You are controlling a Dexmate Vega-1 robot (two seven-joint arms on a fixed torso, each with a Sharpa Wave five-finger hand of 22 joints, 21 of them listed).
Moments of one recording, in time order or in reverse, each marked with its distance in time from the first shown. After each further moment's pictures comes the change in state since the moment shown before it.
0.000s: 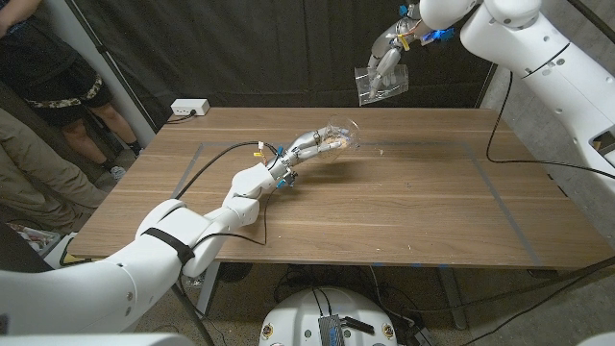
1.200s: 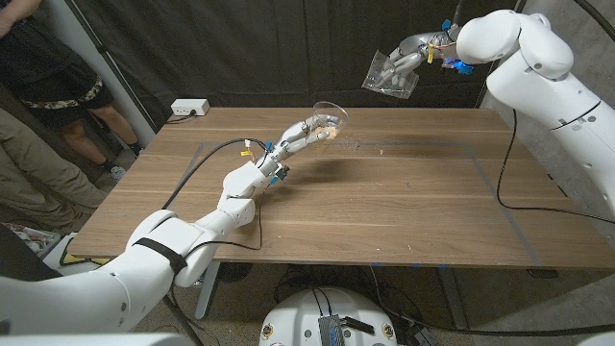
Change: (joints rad) left arm 0.060 0.047 -0.024 -0.128 -0.107 -0.047 -0.015; left_hand 0.000 0.000 0.001 0.012 0.000 0.004 -0.004 0.006 -0.005 0.009 0.001 0.004 -0.005 0.002 -0.002 0.000 0.000 0.013 -0.002 0.004 0.000; right arm -0.358 -0.112 0.249 -0.159 0.239 -0.329 -0.432; right_hand -0.004 0.004 0.003 -0.003 0.000 -0.004 -0.004 -0.008 0.006 0.018 0.000 -0.027 -0.028 0.019 -0.003 -0.007 0.005 0.057 -0.007 0.021 0.000
